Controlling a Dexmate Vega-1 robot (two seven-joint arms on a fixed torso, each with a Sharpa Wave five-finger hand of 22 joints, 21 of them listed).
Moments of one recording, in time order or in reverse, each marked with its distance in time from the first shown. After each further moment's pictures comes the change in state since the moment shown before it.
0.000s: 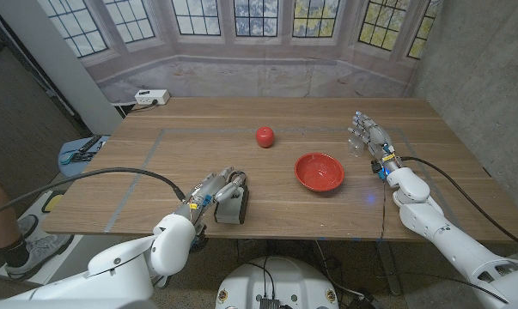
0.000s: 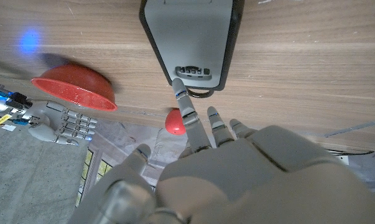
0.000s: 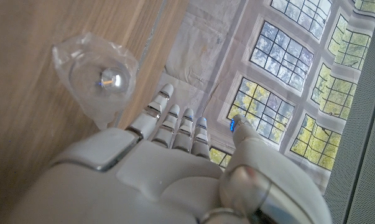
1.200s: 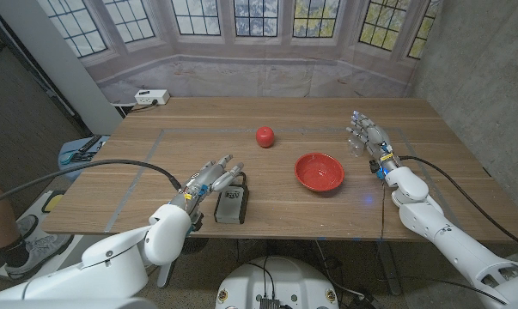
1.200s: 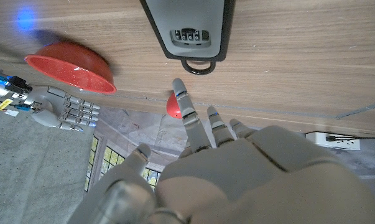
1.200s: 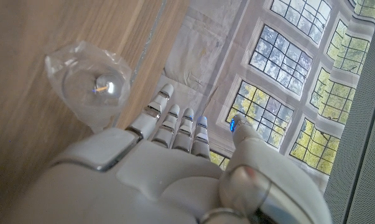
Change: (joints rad) left arm 0.030 0.010 -0.092 0.032 0.003 -0.103 -0.015; left_hand 0.004 -0.004 0.000 0.000 0.000 0.009 0.002 0.000 0.000 -0.013 -0.002 0.000 0.000 0.005 0.005 0.000 0.000 0.000 0.000 0.000 0.000; right arm -0.023 -0.015 -0.005 -0.065 -0.021 -0.035 -0.040; right_hand 0.000 0.000 0.000 0.000 0.000 0.009 0.009 0.004 0.000 0.000 0.000 0.000 0.000 0.000 0.000 0.000 0.000 0.000 0.000 0.000 0.000
